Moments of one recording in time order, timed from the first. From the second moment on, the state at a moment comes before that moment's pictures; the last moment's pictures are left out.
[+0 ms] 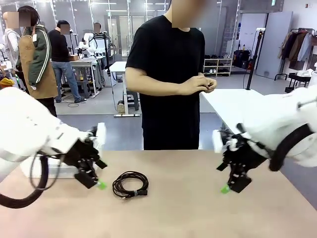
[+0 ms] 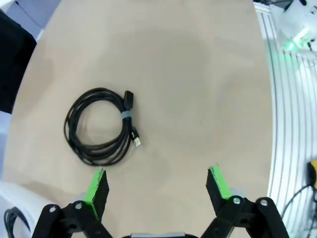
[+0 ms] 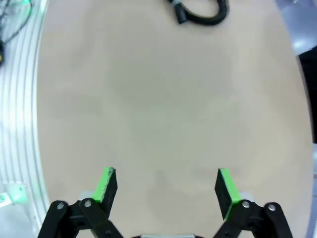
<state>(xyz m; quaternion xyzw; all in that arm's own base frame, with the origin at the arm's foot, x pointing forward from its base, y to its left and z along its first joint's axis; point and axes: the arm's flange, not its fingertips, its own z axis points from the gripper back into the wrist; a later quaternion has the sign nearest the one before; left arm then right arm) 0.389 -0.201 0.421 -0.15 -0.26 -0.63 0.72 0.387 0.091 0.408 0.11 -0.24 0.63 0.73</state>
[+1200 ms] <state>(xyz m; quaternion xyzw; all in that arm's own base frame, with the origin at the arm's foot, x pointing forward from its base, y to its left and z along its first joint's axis) 0.455 -0.343 0.347 -0.02 -0.10 -0.66 0.75 0.337 -0.145 0.346 0.25 -0.45 0.53 0.67</state>
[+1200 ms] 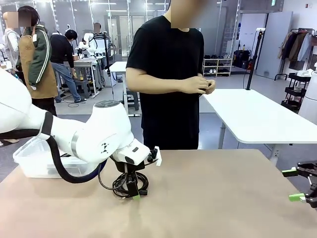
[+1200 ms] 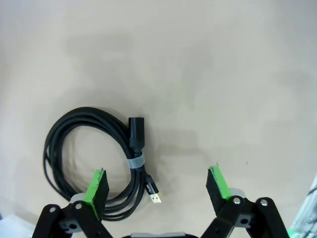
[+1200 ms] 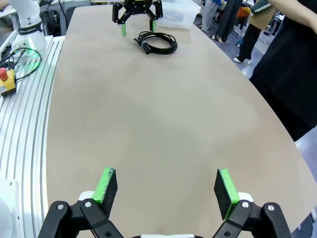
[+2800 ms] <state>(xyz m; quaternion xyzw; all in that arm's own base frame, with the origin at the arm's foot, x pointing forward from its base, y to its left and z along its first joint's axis) 0.494 -0.344 0.312 -0.02 -0.06 -0.61 0.79 0.344 -0.134 0.354 0.24 -0.44 0.55 0.66</state>
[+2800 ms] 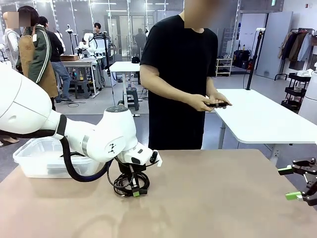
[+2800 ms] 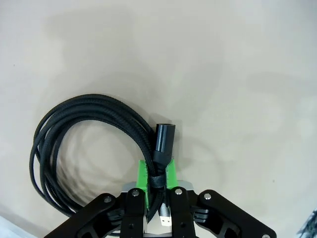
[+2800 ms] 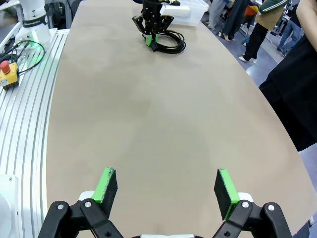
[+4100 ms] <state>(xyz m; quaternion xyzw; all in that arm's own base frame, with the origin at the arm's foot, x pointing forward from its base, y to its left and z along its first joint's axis) 0.485 -0.249 0.505 -0.04 -0.11 -0.70 0.70 0.343 -0.134 0.354 0.24 -0.44 0.55 0.66</state>
